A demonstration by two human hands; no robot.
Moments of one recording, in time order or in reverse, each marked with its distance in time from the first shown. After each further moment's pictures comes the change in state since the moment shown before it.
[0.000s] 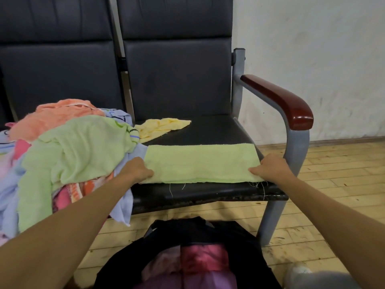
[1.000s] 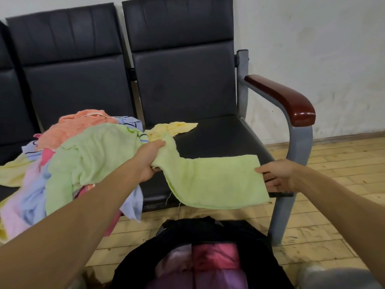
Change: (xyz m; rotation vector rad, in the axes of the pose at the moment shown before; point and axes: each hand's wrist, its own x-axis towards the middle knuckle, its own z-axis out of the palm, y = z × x) left_hand -0.050 0.052 -0.034 -1.169 -0.075 -0.144; right_hand -0.024 0.015 -0.013 0.749 -0.413 0.261
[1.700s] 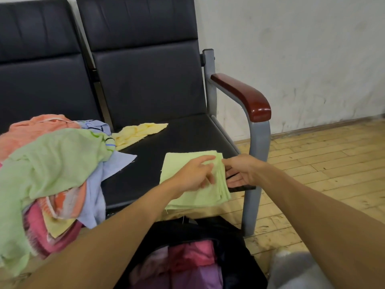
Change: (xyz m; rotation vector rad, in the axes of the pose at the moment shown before) left_hand -0.045 -0.064 0.144 0.725 -0.526 0.229; right_hand -0.009 0.000 -0.001 -0.020 -0.036 -0.057
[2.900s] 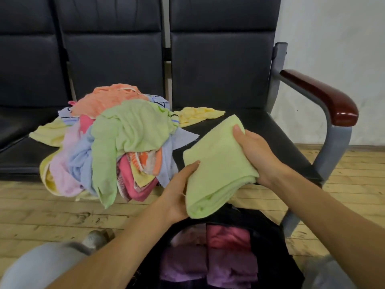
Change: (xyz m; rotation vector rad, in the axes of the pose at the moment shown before) left_hand -0.139 -0.111 -0.092 -1.304 0.138 -0.327; right_hand -0.094 -0.056 0.158 0.217 -0.132 -0.432
